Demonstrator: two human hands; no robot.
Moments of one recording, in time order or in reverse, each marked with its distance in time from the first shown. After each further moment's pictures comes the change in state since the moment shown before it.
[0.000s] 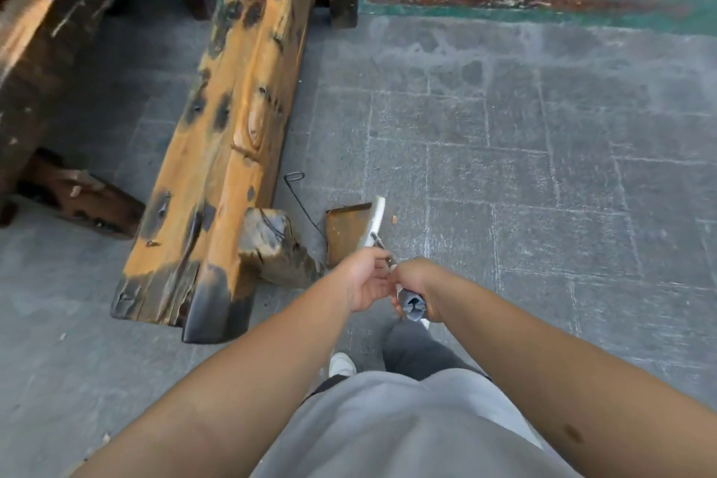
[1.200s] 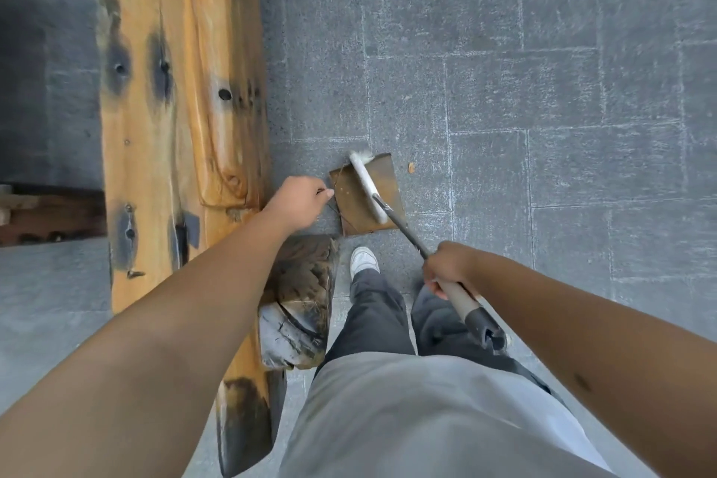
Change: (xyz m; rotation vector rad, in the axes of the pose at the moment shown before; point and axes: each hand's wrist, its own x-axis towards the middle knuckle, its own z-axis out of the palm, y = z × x) left_hand 0.308 0.200 -0.172 1.542 0.072 0.487; right_hand 0.201 -0.111 0.009 -0.231 -0.093 0.290
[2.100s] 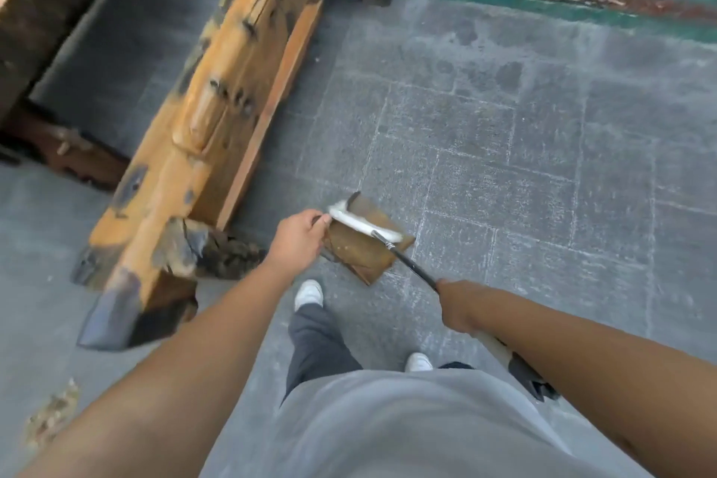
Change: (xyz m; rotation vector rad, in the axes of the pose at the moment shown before) left_hand -0.122 0.230 0.098 -0.513 0.563 -0.249; right_hand -0.080 0.151 -0.181 -1.156 0.237 -0.320
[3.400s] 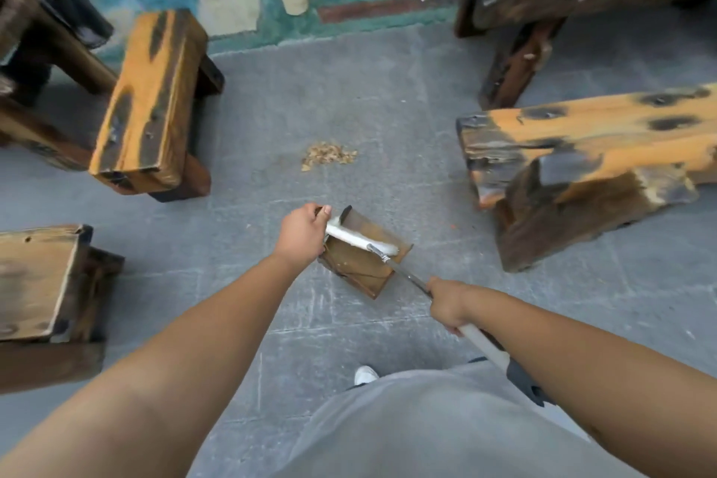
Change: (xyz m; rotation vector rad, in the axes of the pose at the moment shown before) left_hand -0.625 -0.357 -0.113 -0.519 0.842 -0.840; right_hand -0.196 -0.375 0.379 -0.857 -0.126 -0.589
